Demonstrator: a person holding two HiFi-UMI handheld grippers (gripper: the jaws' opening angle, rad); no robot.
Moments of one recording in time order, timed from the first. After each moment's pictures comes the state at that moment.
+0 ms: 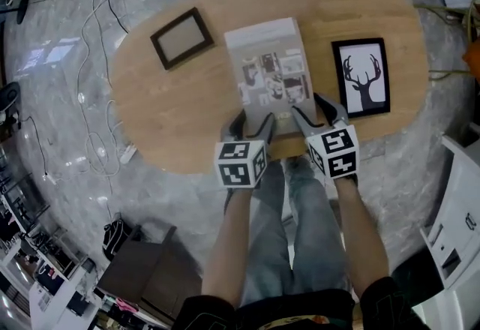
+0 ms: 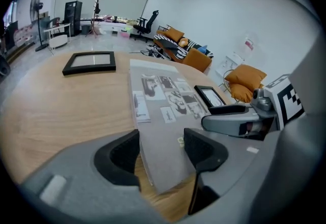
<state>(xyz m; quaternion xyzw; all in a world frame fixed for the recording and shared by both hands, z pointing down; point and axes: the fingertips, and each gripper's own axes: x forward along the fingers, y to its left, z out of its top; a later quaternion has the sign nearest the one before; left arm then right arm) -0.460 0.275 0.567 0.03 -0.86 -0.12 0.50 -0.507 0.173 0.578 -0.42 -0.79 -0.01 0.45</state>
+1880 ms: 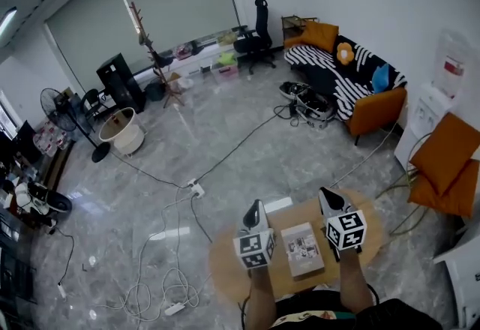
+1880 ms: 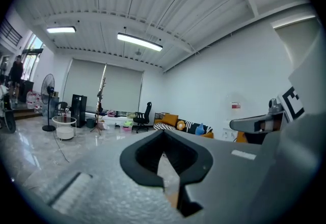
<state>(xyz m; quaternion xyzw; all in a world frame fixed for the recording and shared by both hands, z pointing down) -0.622 0.394 0.035 0.01 -1.00 0.00 0.08 -0.676 0.206 0.056 -0.33 -0.94 0.05 0.10</state>
